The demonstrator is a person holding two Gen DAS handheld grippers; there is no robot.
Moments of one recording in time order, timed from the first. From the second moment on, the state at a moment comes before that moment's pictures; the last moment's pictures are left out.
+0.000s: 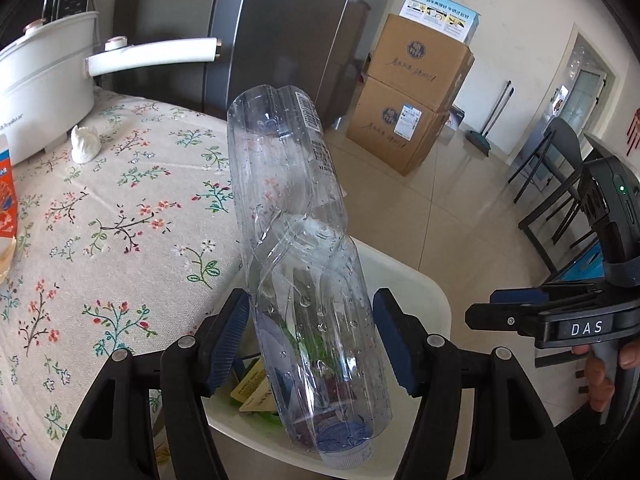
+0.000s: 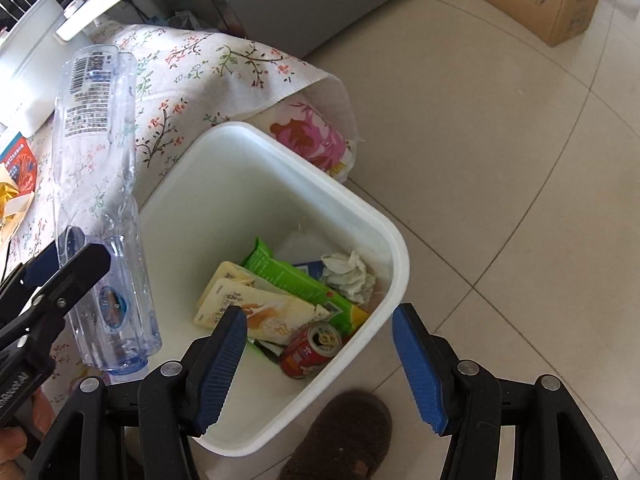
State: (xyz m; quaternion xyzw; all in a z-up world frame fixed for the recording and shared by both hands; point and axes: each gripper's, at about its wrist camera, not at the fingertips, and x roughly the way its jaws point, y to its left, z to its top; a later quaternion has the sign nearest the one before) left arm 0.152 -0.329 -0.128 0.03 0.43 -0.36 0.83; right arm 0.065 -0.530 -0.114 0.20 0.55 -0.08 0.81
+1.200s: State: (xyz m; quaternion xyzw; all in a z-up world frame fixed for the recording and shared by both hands) left arm 0.183 -0.084 -0.067 0.04 0.44 -0.16 0.88; right arm 0.130 -0.411 -0.072 0.11 0.53 -0.01 0.84
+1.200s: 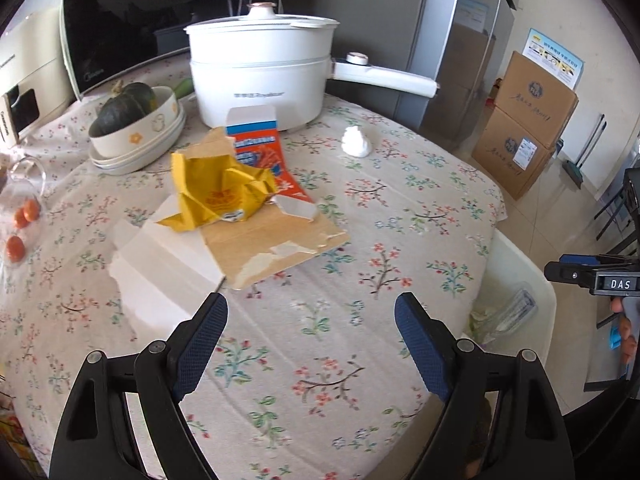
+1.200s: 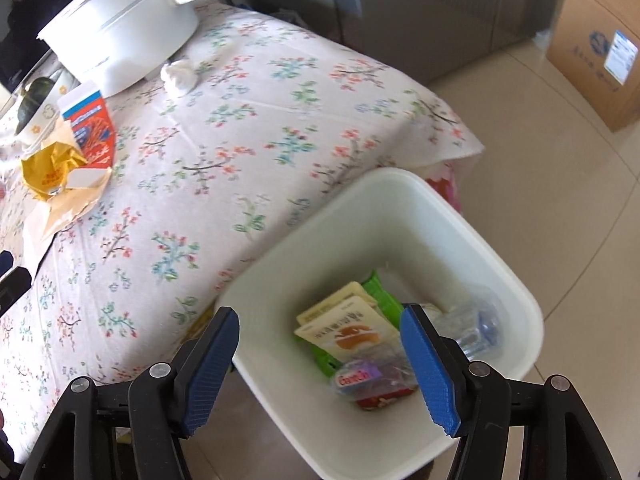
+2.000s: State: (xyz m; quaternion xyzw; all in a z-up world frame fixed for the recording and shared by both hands) left arm 0.202 0.086 -0.063 0.00 0.45 -0.03 0.89; right arm 0.214 -0.233 -0.068 0.02 0.52 0.07 0.85
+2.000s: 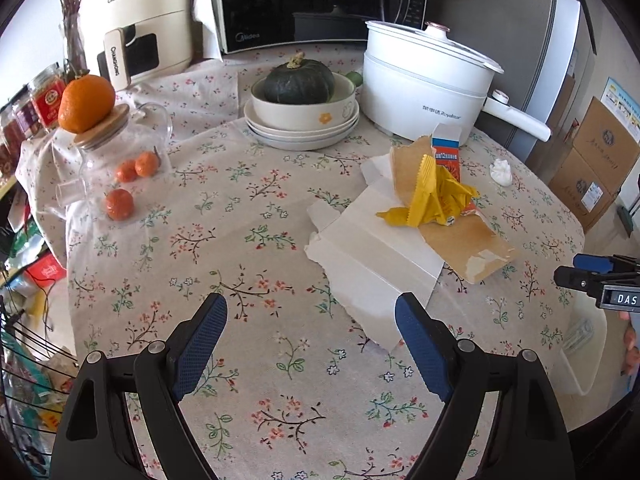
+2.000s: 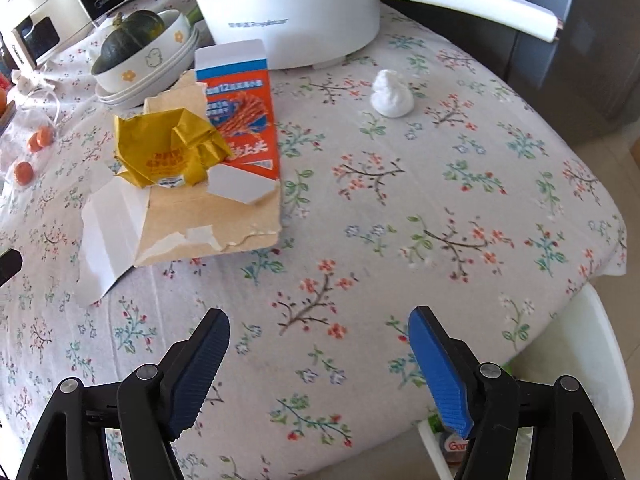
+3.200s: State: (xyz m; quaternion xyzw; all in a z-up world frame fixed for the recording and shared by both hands) left arm 0.216 0.137 -0.059 -0.04 0.48 0.00 0.87; right arm 0.333 -0.096 -0.123 -0.04 0.51 0.10 0.85
